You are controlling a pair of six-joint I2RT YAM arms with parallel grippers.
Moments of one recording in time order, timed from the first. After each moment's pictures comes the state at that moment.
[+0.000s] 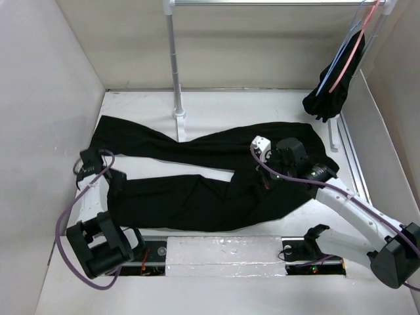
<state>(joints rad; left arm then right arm) 0.41 1.15 0.74 -0.63 0.01 -0.78 0.57 1.05 0.81 -0.45 -0.41 -0.11</state>
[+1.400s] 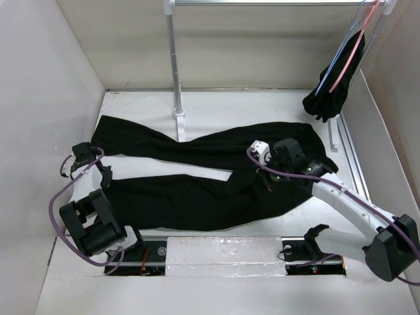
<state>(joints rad) 0.50 1.34 0.76 -0.55 -0.14 -0.96 0.53 1.11 0.80 -0.54 -0.41 -0.19</state>
